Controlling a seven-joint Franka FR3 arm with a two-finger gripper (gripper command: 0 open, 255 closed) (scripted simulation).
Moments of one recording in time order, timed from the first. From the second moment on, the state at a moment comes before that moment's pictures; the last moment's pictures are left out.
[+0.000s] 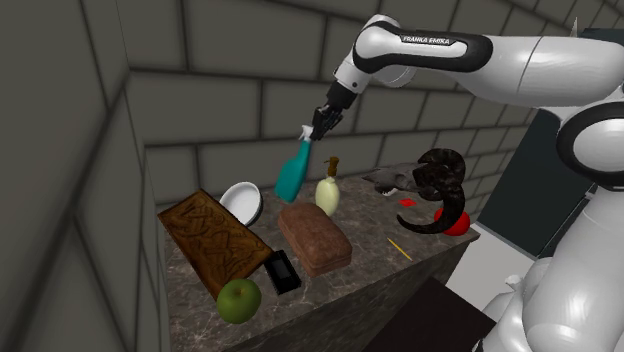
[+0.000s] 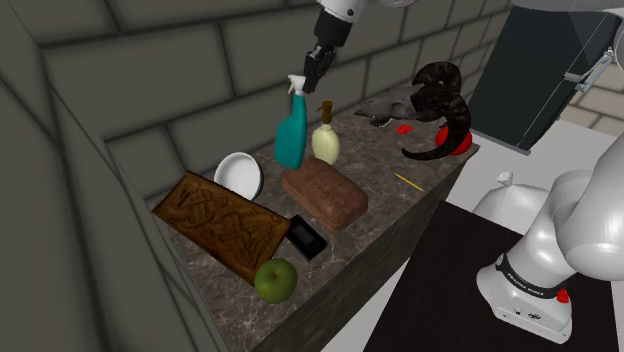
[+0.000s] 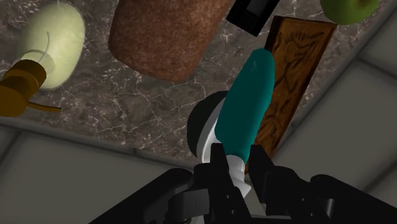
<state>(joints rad) 0.12 0.03 -0.09 -1.63 0.30 1.93 -0.24</state>
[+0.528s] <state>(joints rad) 0.11 0.06 -0.09 -1.50 0.29 1.83 -0.21</state>
